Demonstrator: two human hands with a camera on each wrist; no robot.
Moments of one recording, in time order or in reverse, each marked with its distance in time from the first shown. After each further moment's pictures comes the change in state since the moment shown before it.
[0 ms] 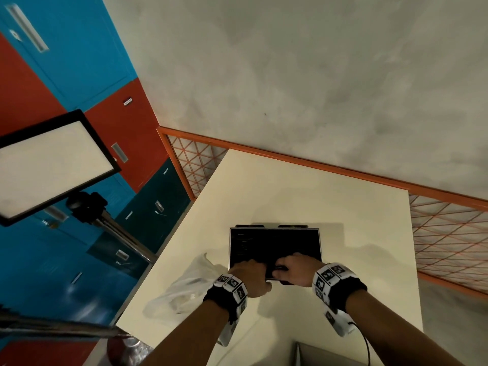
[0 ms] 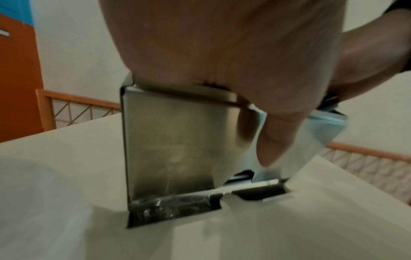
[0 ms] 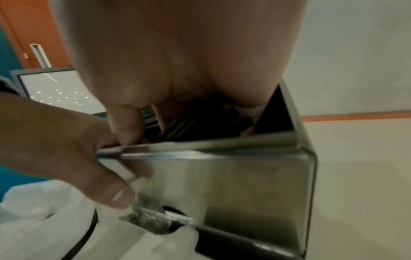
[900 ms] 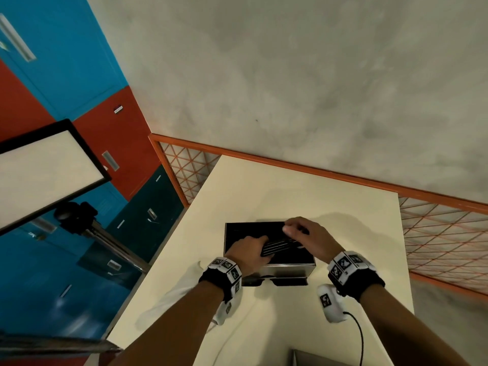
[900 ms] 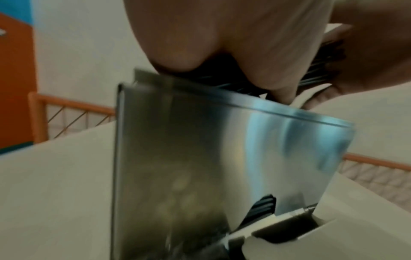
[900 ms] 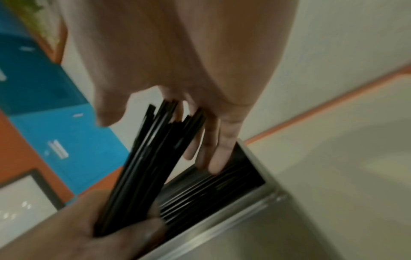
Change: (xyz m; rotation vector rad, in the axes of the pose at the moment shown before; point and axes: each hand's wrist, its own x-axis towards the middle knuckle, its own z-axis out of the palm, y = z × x) left_hand 0.030 0.001 -0.058 -0.073 0.276 0.163; right_hand -0.018 0.035 -0.058 0.701 0.522 -0.079
